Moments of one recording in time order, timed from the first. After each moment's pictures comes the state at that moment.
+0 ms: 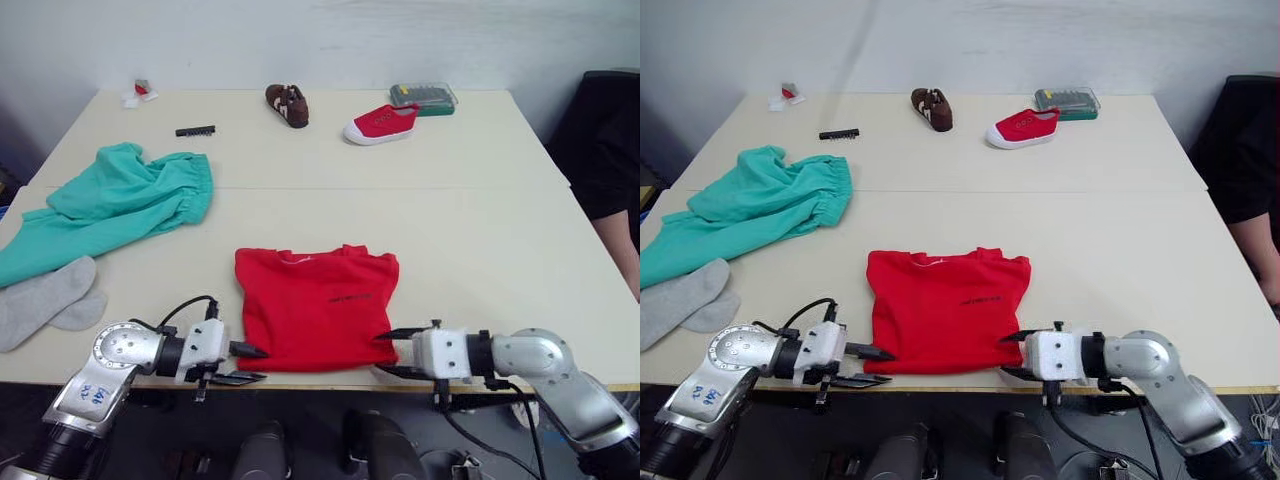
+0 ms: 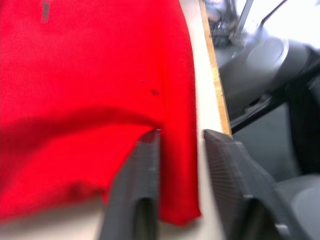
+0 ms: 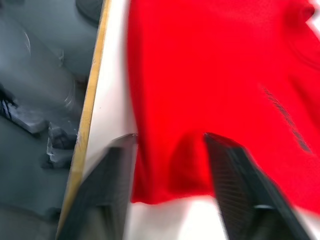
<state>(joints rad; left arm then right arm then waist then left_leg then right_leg) -0.02 0.84 -0.06 -0.07 -0.41 0.11 -1.25 -0.02 -0.83 0.12 -0.43 0.26 0.12 1.05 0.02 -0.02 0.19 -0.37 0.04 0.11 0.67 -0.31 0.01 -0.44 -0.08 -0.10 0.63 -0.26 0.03</state>
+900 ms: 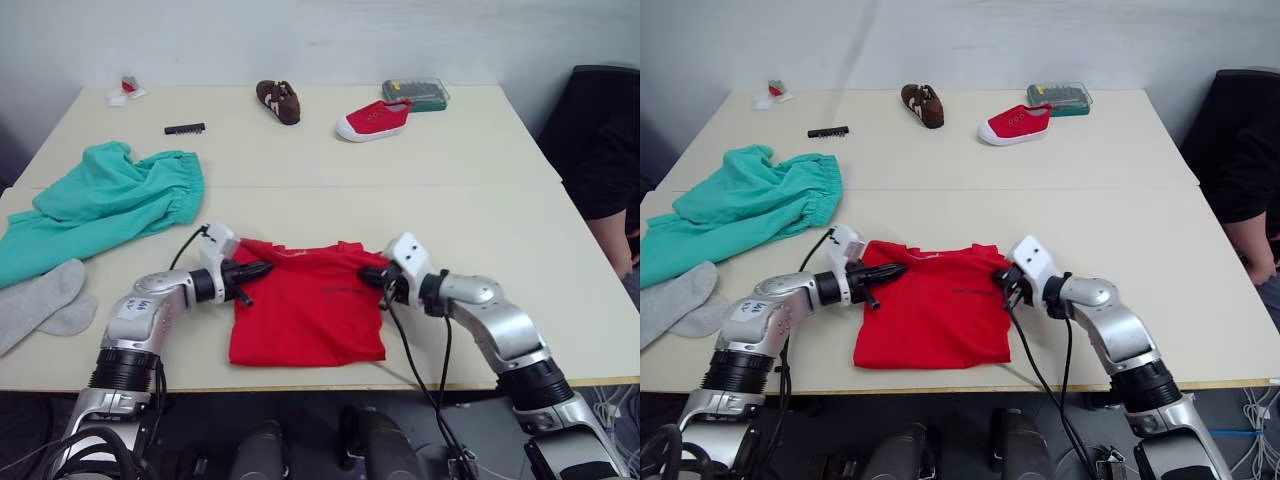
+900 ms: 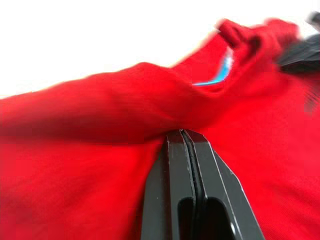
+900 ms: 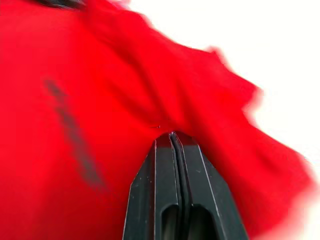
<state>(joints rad) -0.47 0.54 0.06 0.19 -0.43 0.63 -0.71 -0.42 -0.50 0.13 -0.03 0.28 0.55 0.68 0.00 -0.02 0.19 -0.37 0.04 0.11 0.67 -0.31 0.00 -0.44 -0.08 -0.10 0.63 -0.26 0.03</state>
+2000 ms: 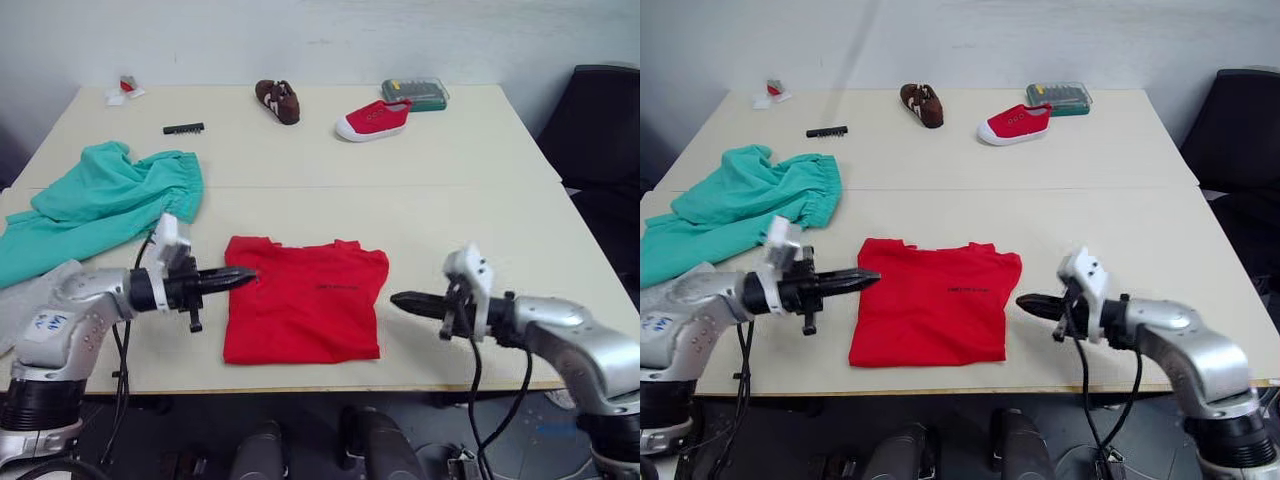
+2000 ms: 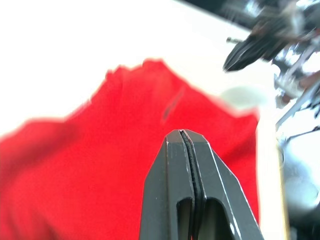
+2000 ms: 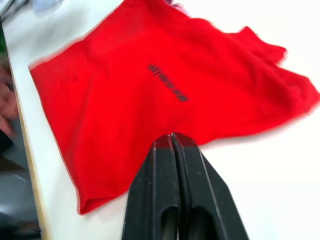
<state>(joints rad) -0.32 0.79 0.20 -0.20 -0.72 0.70 -1.07 -0.23 -0.73 -0.14 -0.37 0.73 0.97 0.86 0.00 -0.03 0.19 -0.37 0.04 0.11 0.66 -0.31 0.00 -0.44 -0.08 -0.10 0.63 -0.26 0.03</state>
